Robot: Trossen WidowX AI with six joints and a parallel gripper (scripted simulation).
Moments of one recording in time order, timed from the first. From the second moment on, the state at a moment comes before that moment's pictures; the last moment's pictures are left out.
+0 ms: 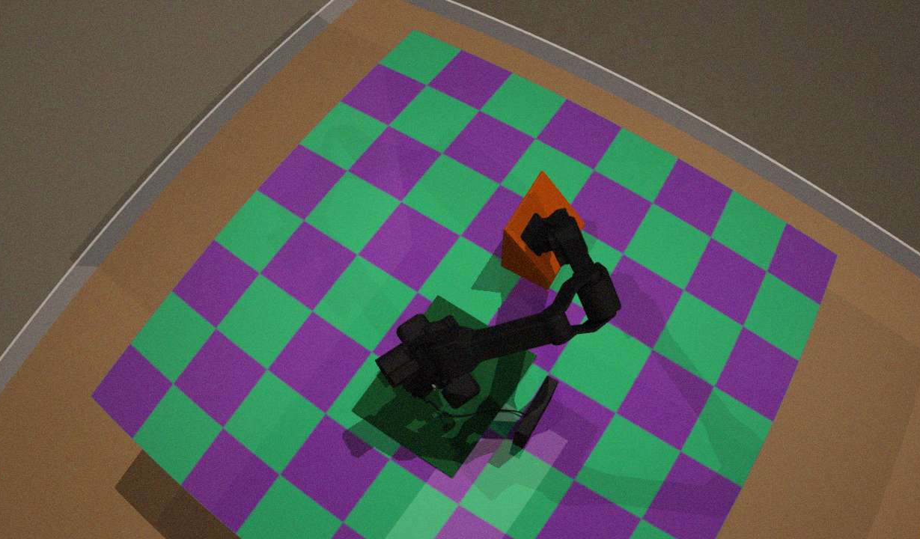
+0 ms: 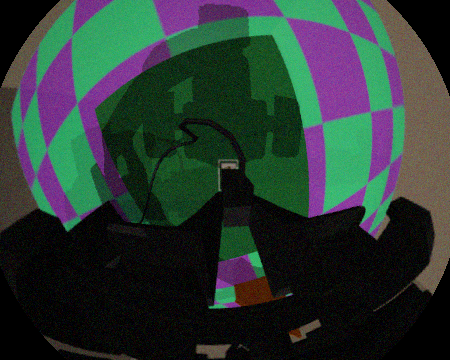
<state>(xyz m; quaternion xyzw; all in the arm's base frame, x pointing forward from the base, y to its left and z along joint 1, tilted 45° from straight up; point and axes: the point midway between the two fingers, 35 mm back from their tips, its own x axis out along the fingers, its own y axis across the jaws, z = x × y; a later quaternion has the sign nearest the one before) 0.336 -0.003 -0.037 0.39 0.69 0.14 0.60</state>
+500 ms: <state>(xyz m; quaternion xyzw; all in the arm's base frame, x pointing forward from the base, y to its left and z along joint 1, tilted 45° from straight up) 0.336 -0.001 -0.039 0.39 0.69 0.14 0.60</state>
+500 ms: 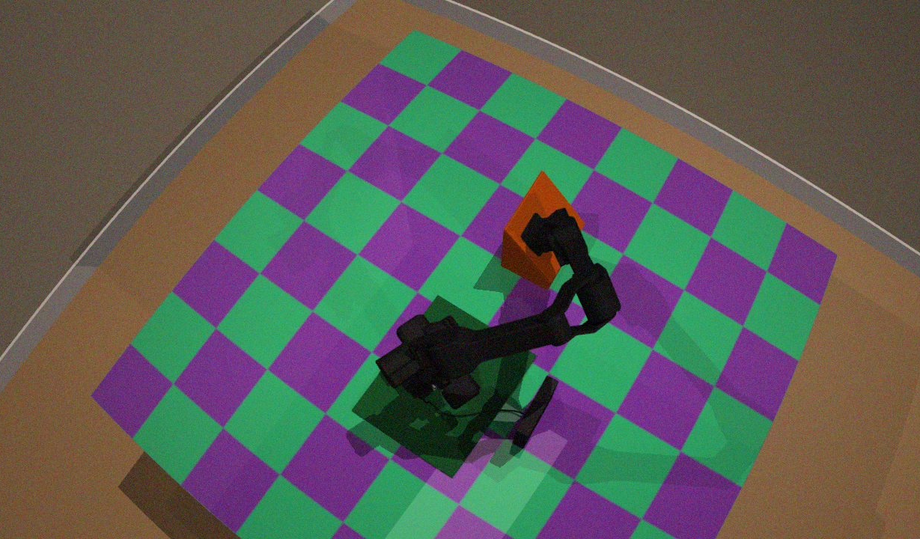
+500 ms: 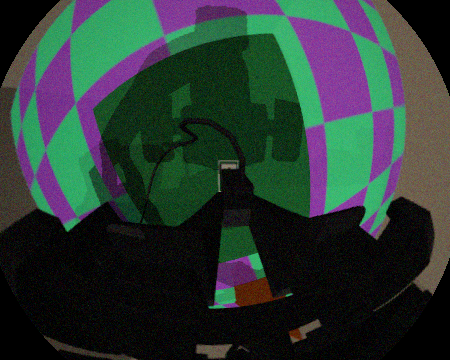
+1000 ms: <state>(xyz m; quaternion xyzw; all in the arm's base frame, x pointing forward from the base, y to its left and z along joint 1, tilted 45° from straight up) 0.336 0.002 -0.042 0.39 0.69 0.14 0.60</state>
